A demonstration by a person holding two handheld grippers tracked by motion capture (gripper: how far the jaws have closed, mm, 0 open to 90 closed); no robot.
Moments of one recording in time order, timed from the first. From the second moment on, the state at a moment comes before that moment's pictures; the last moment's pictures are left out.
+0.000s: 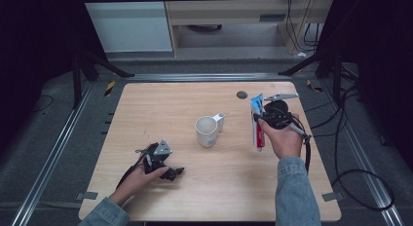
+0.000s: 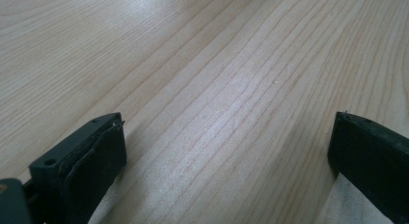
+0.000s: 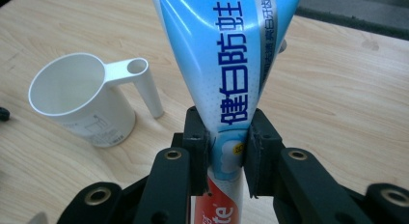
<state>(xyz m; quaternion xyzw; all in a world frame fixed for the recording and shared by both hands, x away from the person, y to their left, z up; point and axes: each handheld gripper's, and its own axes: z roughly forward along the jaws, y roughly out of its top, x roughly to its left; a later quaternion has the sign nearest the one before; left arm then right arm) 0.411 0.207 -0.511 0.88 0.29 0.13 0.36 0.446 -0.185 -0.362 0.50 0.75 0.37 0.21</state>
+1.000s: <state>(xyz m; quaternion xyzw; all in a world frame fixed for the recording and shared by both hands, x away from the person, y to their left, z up) 0.411 0.207 -0.511 0.88 0.29 0.13 0.36 0.442 -0.146 -0.360 0.49 0.69 0.45 0.27</state>
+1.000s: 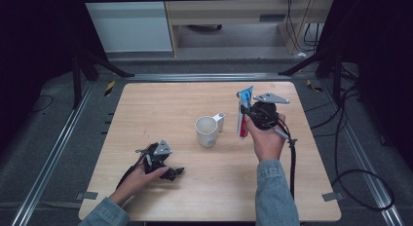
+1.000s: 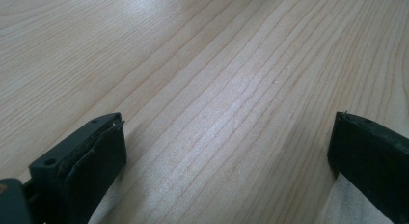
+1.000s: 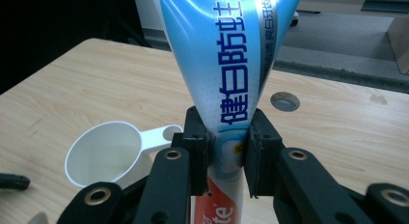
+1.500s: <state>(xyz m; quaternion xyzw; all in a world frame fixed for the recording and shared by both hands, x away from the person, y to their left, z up) 0.411 0.207 -0.511 0.88 0.29 0.13 0.36 0.445 -0.138 -0.350 0.49 0.68 0.47 0.28</state>
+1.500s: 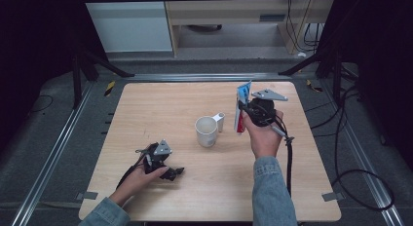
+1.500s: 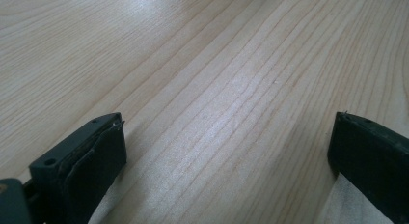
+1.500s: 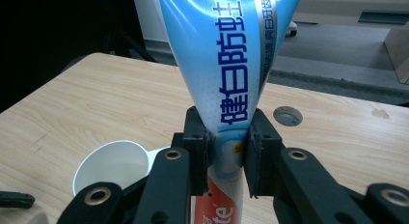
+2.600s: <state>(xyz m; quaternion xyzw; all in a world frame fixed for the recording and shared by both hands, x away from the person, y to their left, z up) 0.411 0.207 -0.511 0.88 0.29 0.13 0.36 0.454 -0.116 -0.330 0.48 0.68 0.48 0.29</state>
